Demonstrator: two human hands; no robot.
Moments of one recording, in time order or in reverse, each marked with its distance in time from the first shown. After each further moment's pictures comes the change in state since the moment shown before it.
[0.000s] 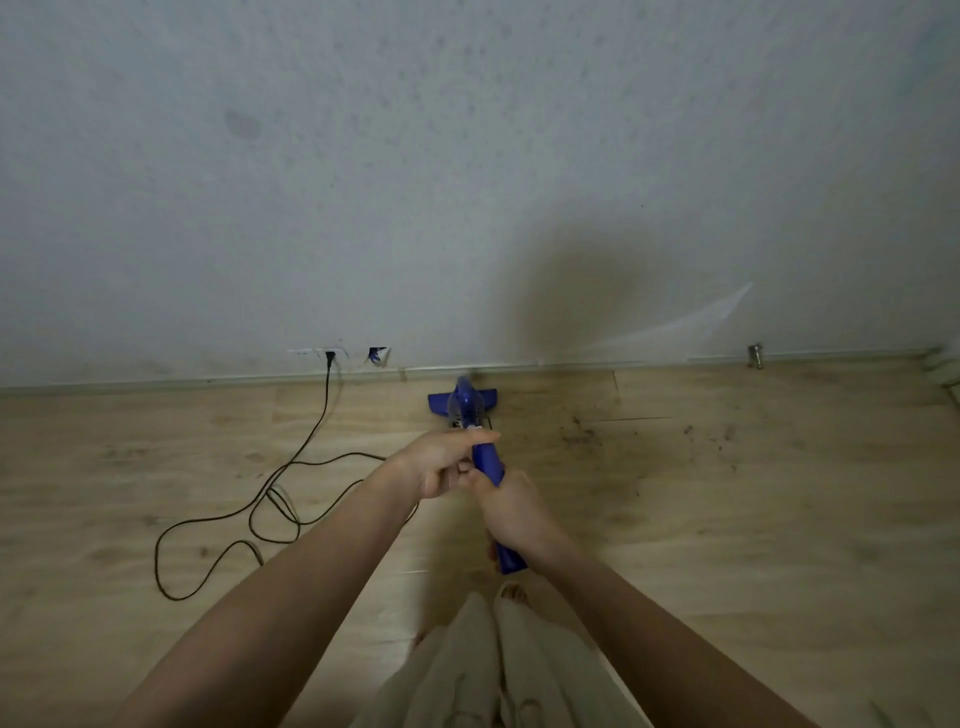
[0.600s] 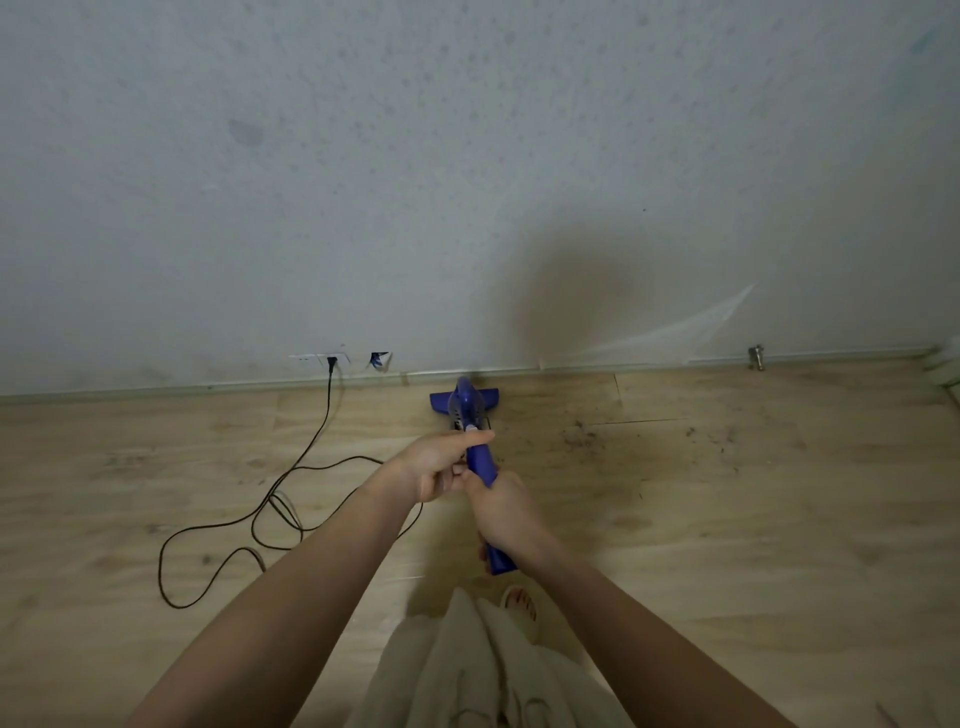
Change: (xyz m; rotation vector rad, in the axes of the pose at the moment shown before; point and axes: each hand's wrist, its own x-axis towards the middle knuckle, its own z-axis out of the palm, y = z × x) left_hand -0.004 0.003 -0.012 -0.050 0.010 0.023; right_hand 0.005 -0.008 0.017 0.060 -0.012 -0.030
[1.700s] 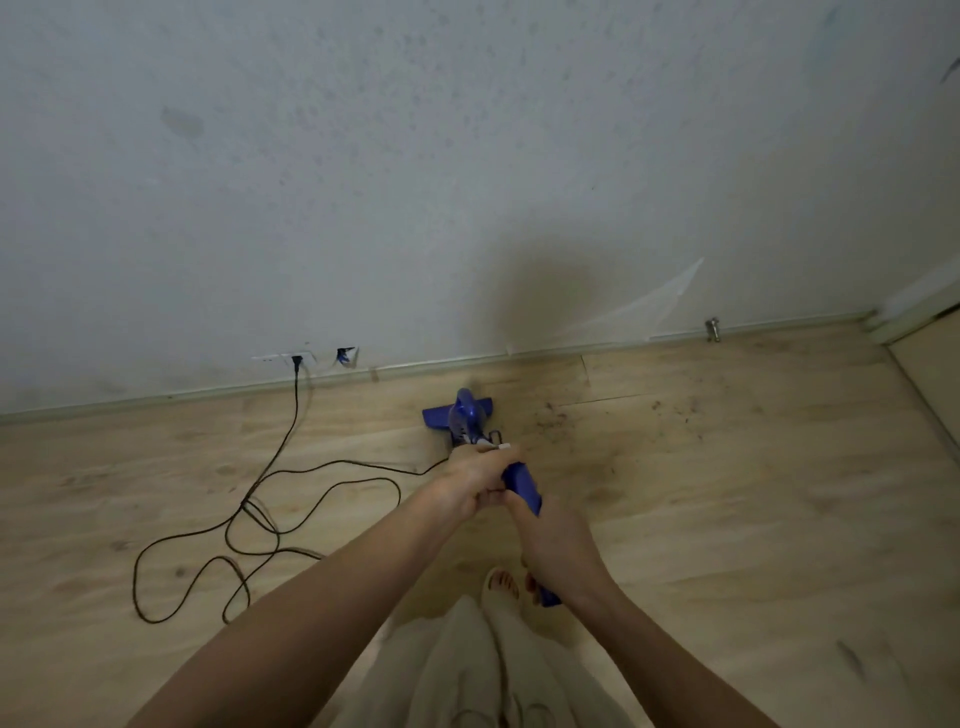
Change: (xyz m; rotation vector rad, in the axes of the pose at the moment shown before) left_hand 0.003 -0.057 0.081 0.139 0.095 0.001; right_hand -0.079 0.044 -0.055 -0.054 0.172 0.067
